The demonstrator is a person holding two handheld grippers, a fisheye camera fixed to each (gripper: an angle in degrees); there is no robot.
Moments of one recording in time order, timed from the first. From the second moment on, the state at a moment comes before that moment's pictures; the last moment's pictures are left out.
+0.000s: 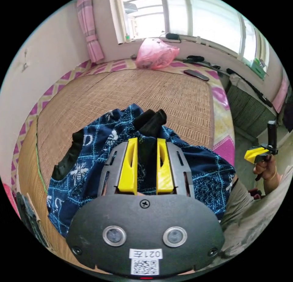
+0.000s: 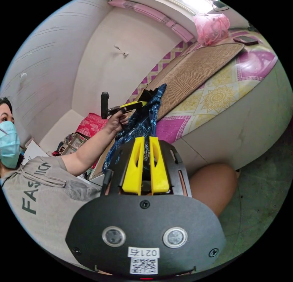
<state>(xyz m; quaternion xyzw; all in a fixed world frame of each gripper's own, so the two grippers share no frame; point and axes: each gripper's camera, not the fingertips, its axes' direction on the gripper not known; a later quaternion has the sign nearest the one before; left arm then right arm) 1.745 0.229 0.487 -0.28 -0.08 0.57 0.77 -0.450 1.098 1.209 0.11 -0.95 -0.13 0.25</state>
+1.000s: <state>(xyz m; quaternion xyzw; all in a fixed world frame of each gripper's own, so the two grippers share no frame) 1.350 0.301 -0.035 -0.15 0.01 0.21 0.97 -0.607 1.159 1.153 0.14 -0.94 -0.29 0.12</state>
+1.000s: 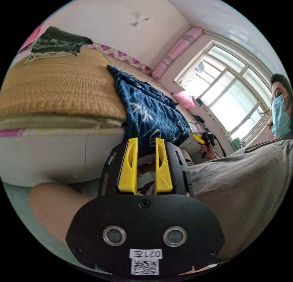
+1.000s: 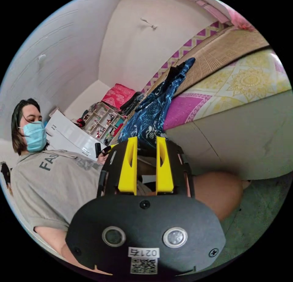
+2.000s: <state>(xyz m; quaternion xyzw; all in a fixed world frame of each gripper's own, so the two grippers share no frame) 1.209 0.301 0.010 -0.36 0.11 0.25 0.89 -0.660 1.116 1.067 0.24 -0.85 -0.46 0.10</state>
